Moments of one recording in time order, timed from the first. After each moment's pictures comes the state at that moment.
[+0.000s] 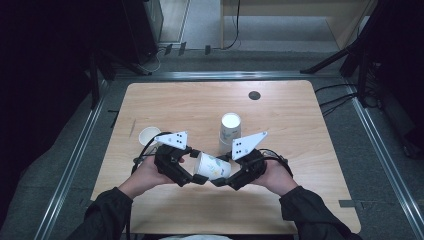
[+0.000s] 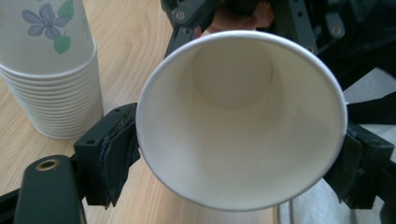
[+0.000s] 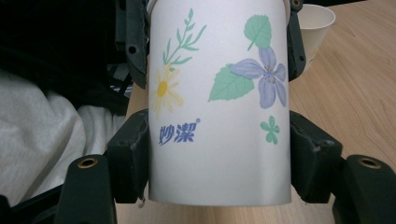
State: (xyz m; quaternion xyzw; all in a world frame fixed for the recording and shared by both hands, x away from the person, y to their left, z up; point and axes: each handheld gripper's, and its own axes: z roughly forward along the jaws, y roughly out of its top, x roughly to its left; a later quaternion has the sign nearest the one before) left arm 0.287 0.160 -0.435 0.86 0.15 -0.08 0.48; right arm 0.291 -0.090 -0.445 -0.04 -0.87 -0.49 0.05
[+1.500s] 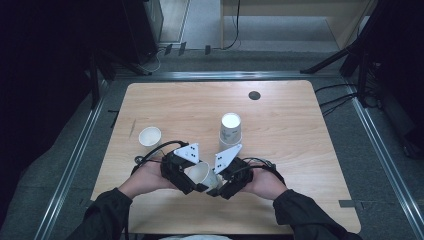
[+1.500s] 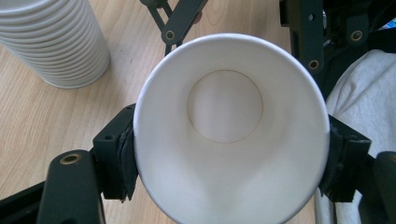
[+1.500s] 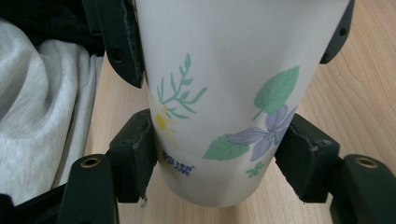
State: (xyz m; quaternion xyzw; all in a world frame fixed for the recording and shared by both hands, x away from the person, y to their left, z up) left arm 0.278 0.140 -0.447 0.93 0.12 -0.02 0.34; right arm 0.285 -0.058 -0.483 -0.02 -0.93 -0.38 0.04
